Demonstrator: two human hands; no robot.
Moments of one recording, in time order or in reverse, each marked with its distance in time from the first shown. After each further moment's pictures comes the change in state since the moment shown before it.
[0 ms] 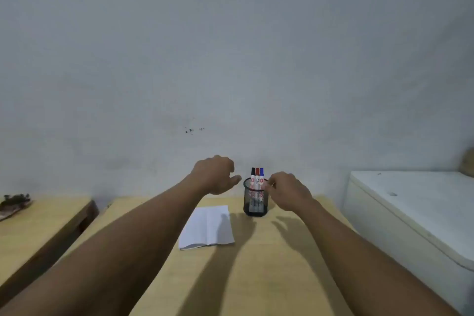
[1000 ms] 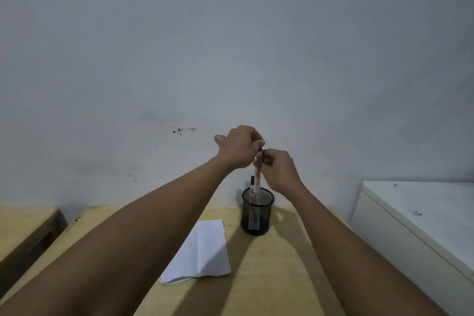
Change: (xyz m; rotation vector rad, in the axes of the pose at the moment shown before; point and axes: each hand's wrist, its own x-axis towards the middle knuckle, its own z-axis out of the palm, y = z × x) left_hand 0.114 0.023 -0.005 -0.515 0.251 -0.056; right_hand 0.102 -0.030 0.006 0.513 0.166 -0.030
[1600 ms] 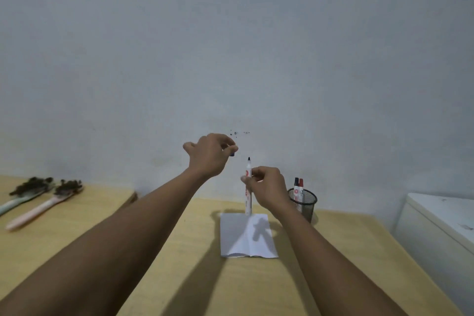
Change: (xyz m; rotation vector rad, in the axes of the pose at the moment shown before) left_hand -0.099 -0.106 -0.122 0.101 0.289 -0.154; right_hand -0.089 -0.081 0.094 0.192 -0.115 -0.049
